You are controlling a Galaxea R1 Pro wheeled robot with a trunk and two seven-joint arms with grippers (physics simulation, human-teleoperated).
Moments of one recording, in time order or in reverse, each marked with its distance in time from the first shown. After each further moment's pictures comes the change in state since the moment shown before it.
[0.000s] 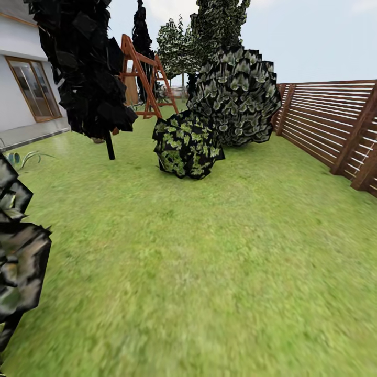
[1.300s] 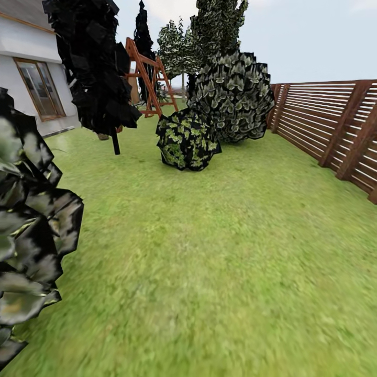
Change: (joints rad) left arm 0.000 0.000 0.000 0.000 0.000 0.000 0.000; right arm 0.000 0.004 0.001 0.003 -0.001 -0.001 0.000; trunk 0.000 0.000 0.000
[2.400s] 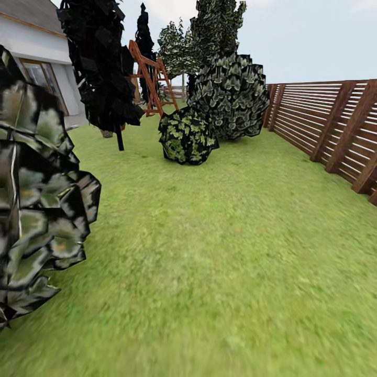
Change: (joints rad) left arm 0.000 0.000 -0.001 0.000 0.000 0.000 0.000; right arm 0.000 0.000 0.001 0.001 0.001 0.000 0.005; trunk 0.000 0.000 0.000
